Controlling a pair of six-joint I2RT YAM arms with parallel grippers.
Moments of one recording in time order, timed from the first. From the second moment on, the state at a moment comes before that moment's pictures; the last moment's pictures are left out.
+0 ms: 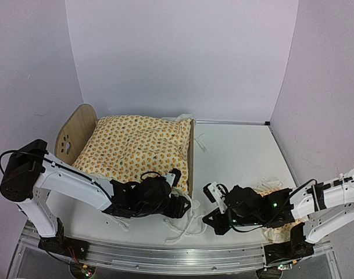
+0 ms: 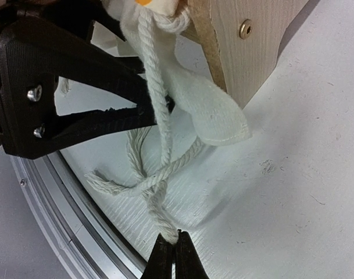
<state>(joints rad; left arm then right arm) -1.29 1.69 0.87 0.17 -0.20 -0.76 1.28 1.22 0.50 -0.07 0.12 0.60</state>
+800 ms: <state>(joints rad) -1.28 1.35 0.83 -0.26 -0.35 -0.77 1.28 1.21 0.51 -0.06 0.15 0.60</state>
